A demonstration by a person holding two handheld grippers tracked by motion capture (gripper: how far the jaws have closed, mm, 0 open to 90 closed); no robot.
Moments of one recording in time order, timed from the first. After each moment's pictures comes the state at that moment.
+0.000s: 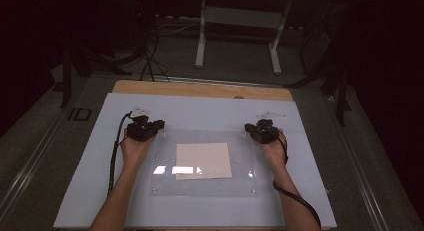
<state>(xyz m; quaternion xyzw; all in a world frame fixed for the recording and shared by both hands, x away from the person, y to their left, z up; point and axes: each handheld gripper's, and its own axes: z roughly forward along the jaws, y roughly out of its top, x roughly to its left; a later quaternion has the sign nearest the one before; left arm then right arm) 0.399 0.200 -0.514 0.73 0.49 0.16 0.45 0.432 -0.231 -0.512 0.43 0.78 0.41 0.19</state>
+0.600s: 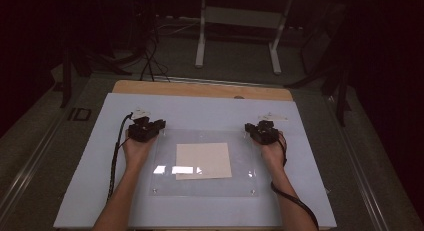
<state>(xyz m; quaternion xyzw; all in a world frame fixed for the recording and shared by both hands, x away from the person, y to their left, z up) 0.400 0.196 -0.522 0.71 0.49 0.18 0.47 0.428 -0.232 -0.516 0.45 0.76 0.43 0.19</state>
